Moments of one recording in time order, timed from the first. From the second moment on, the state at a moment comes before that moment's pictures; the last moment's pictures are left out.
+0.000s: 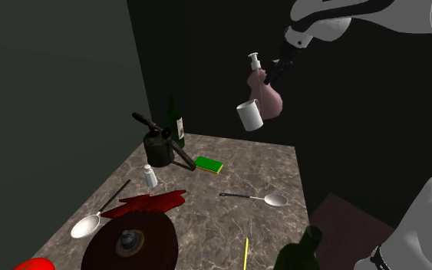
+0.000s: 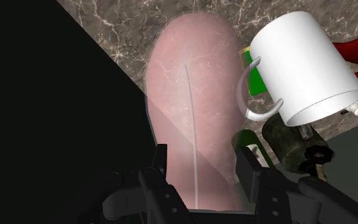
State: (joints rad) arm 0.07 -0.06 -0.43 -1.80 0.27 2.05 -0.44
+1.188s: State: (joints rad) arm 0.06 0.00 -0.45 -1.49 0.27 1.80 -0.39
